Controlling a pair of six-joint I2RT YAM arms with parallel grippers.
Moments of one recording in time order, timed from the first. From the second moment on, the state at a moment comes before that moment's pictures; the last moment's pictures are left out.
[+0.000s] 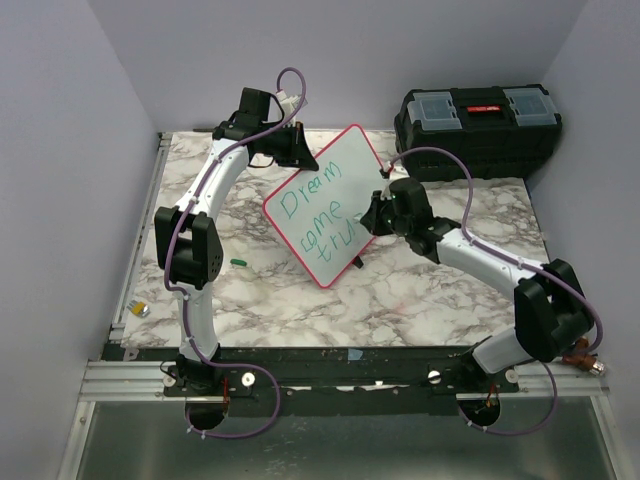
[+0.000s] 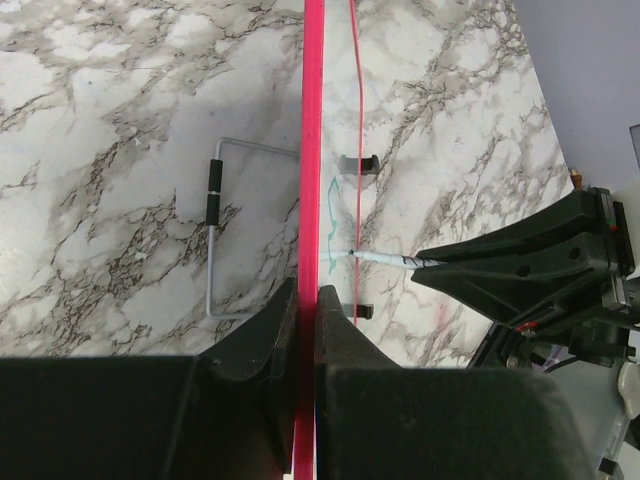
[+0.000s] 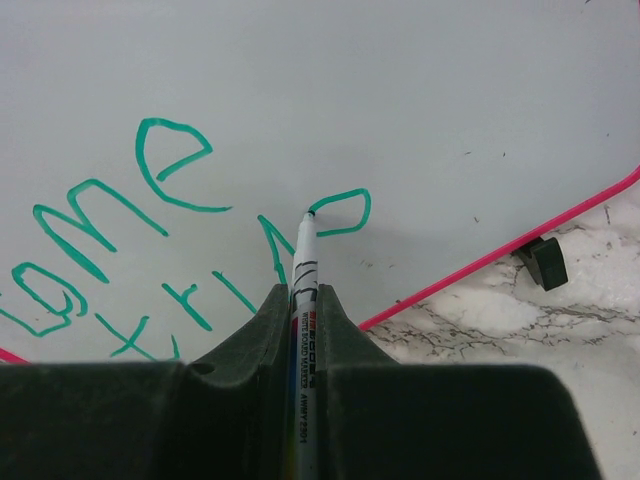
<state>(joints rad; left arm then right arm) -0.26 2.05 1.99 -0.70 0.75 -0.18 0.56 1.50 0.95 -0.02 0.00 0.36</state>
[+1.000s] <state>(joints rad) -0.26 2.05 1.99 -0.70 0.75 -0.18 0.57 1.51 0.92 -0.10 0.13 0.35</state>
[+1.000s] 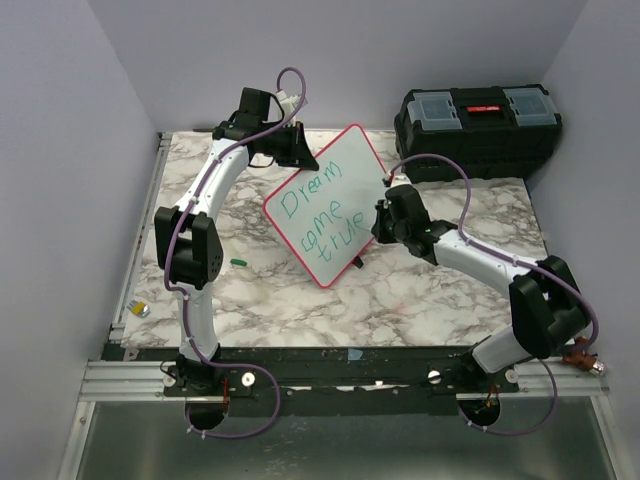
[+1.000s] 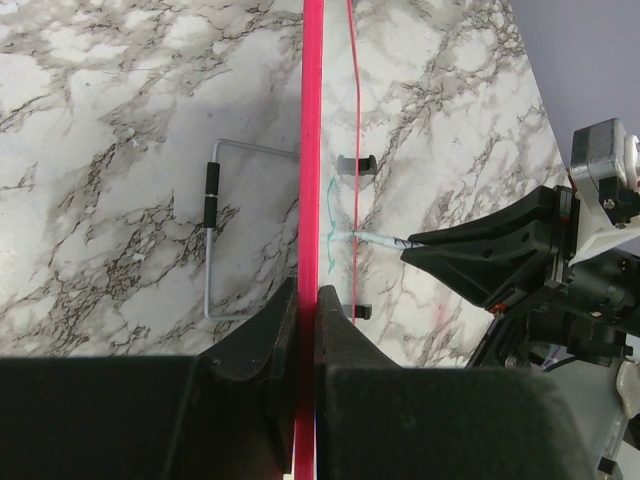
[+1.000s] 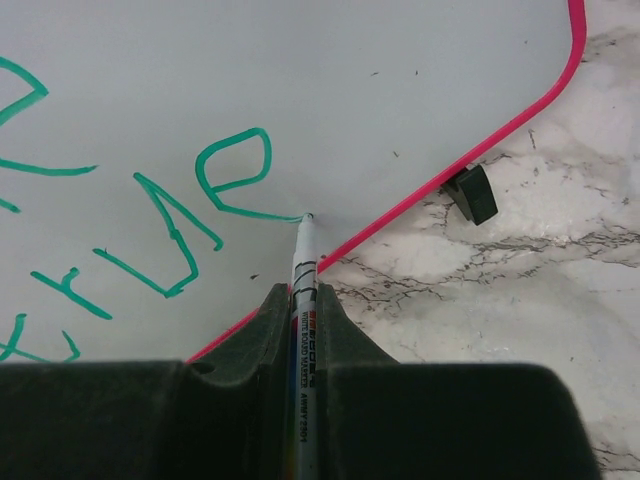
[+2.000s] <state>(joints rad) -0.26 2.01 1.93 -0.67 0.73 -0.19 0.57 1.30 1.09 -0.12 0.30 0.31</state>
